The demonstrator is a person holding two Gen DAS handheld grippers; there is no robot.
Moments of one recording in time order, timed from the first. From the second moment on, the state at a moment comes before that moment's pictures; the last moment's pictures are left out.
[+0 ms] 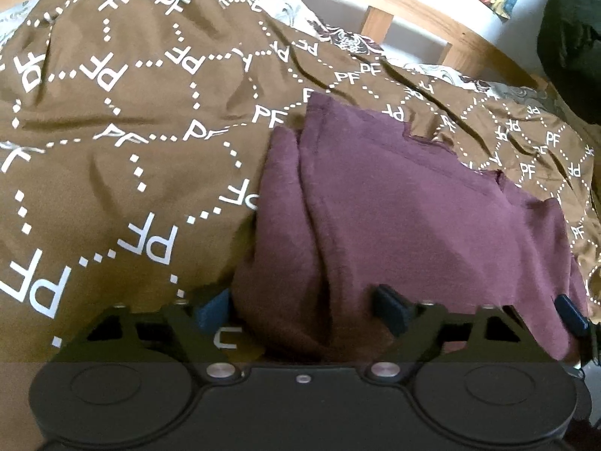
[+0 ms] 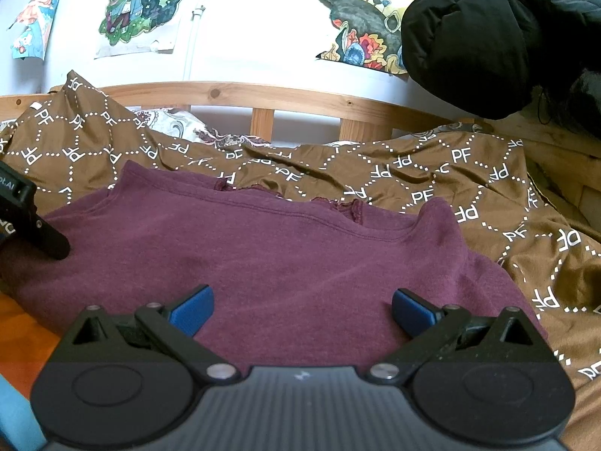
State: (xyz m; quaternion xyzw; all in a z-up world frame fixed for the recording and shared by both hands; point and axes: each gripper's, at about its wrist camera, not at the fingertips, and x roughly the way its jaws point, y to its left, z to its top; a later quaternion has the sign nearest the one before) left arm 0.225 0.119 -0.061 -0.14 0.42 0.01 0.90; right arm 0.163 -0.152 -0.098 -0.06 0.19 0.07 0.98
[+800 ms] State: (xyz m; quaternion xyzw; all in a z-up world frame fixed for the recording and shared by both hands) left arm 0.239 0.035 0.032 -0.05 0.36 -0.01 0.93; right arm 0.131 -0.229 -0.033 -0.15 0.19 0.05 0.97
